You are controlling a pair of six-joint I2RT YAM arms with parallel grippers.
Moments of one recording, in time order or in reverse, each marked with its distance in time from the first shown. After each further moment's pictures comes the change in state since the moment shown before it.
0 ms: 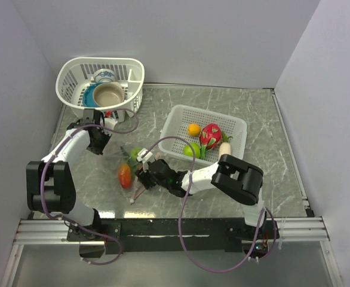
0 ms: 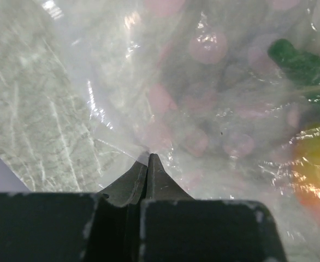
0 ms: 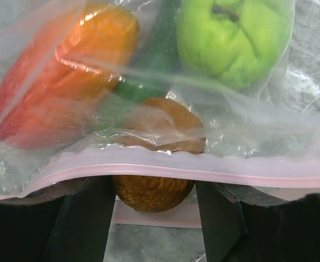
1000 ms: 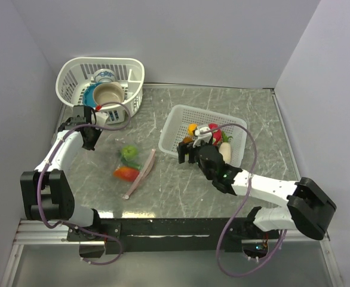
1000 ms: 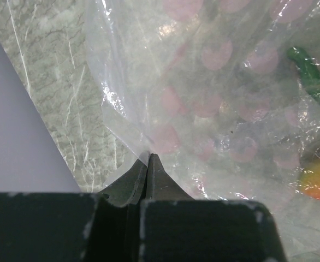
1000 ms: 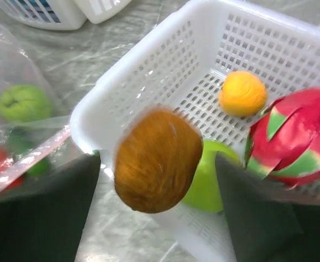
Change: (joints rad) left arm 0.063 -0.077 0.032 0.013 -0.077 0.031; right arm -0.263 -0.698 -0.352 -0.099 0.246 0.081
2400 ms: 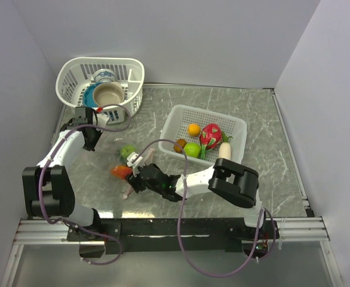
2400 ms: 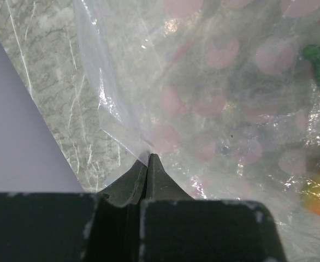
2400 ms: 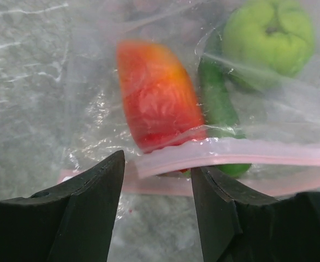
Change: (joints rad) left arm 0.000 0.032 -0.021 0.042 -0.032 0.019; right arm 0.341 0.724 0.432 0.139 -0.232 -0.098
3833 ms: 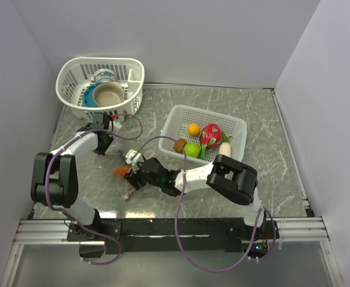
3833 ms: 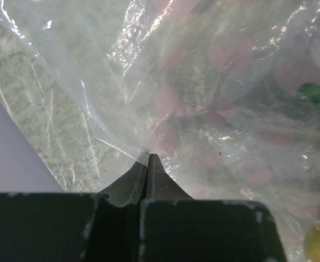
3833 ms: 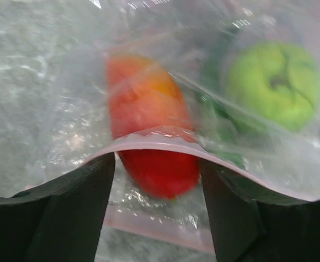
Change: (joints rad) left arm -0.134 0.113 -0.079 0.138 -0.123 -0.029; right arm -0.053 0.026 0.028 -0.006 -0.097 -0.095
